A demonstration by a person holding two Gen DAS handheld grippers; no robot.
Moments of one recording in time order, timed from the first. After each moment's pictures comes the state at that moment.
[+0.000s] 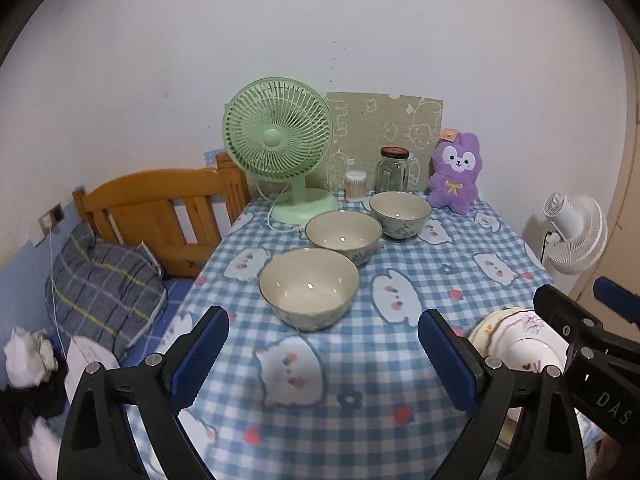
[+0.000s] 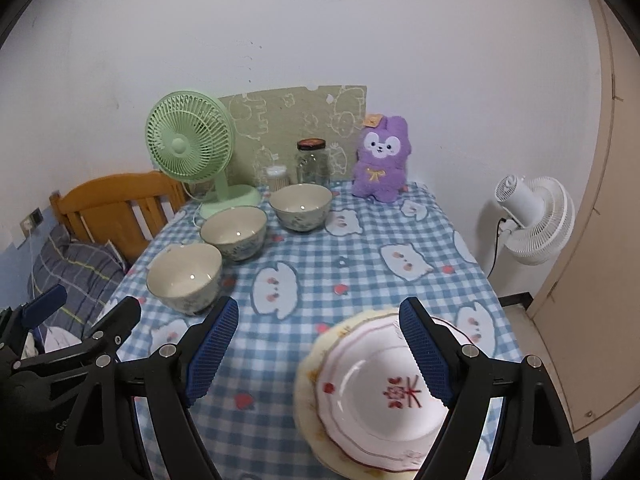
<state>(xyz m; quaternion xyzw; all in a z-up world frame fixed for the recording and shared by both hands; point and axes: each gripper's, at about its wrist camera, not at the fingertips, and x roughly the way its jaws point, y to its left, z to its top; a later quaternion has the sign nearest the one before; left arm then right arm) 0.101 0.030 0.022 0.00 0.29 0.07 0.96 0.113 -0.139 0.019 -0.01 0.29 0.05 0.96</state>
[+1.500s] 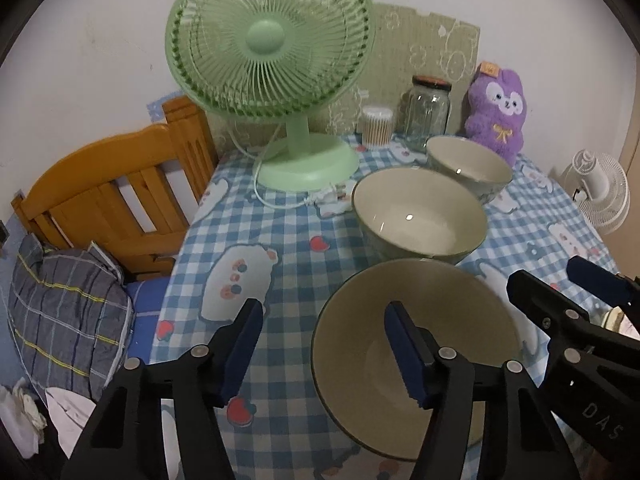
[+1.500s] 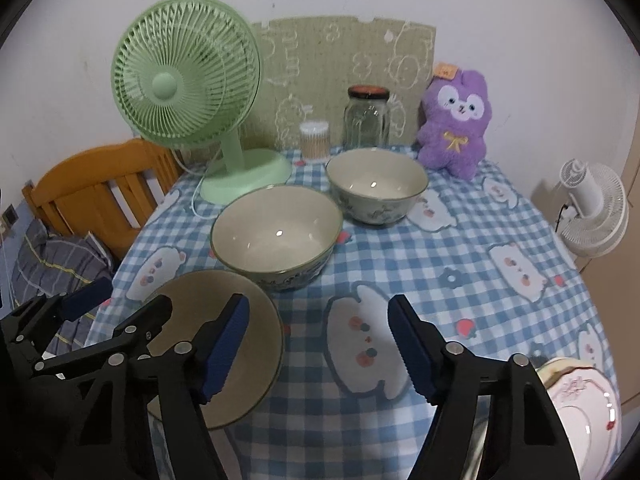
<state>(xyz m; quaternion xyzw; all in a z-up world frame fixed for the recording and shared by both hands) 0.278 0.136 -0.065 0.02 0.39 0.00 0.92 0.282 -0.008 -0.063 -0.01 0.37 0.05 0.93</state>
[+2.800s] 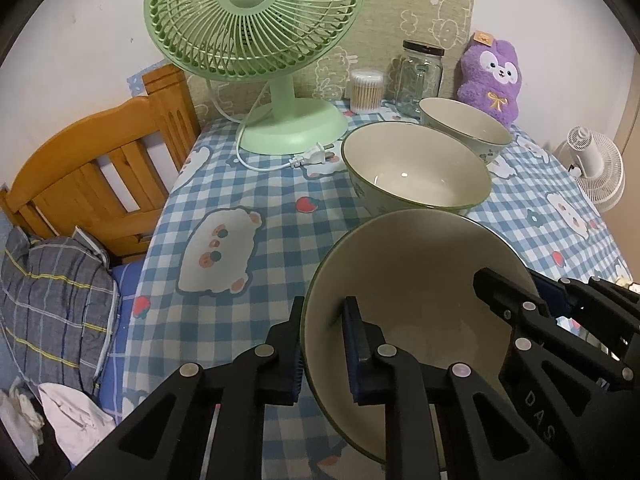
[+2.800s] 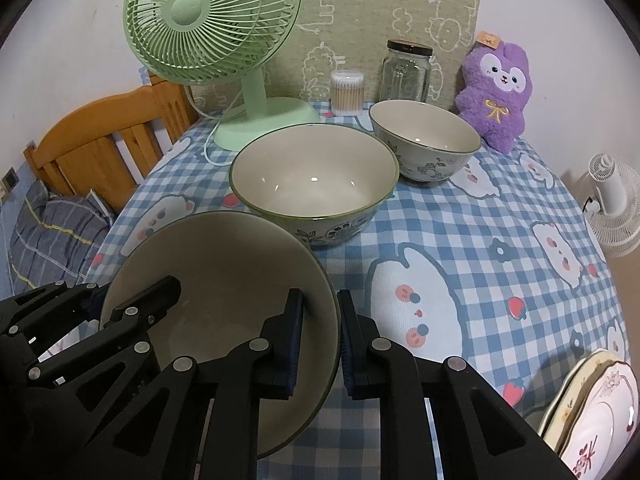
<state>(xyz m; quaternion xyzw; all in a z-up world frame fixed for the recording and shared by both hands) 0.277 0.134 -0.085 0.02 0.43 -0.03 0.90 0.290 0.021 -0.101 -0.04 0.42 0.07 0.91</state>
